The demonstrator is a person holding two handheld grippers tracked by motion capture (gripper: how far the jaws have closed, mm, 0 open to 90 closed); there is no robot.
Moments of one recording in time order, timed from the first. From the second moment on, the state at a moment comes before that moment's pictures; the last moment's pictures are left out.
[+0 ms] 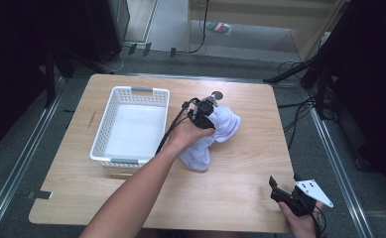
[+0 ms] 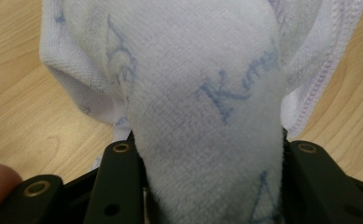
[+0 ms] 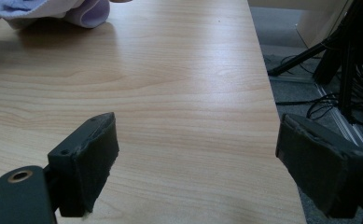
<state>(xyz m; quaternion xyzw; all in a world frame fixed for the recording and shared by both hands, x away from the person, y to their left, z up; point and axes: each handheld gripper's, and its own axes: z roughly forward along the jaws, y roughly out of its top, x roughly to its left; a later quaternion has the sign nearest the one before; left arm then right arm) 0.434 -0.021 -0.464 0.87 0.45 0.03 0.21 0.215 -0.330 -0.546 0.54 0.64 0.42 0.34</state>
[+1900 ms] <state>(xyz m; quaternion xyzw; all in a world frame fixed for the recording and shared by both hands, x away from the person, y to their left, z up) 0.410 0.101 -0.409 0.83 0.50 0.14 0.21 0.217 -0.329 -0.546 0.55 0.65 0.41 0.34</state>
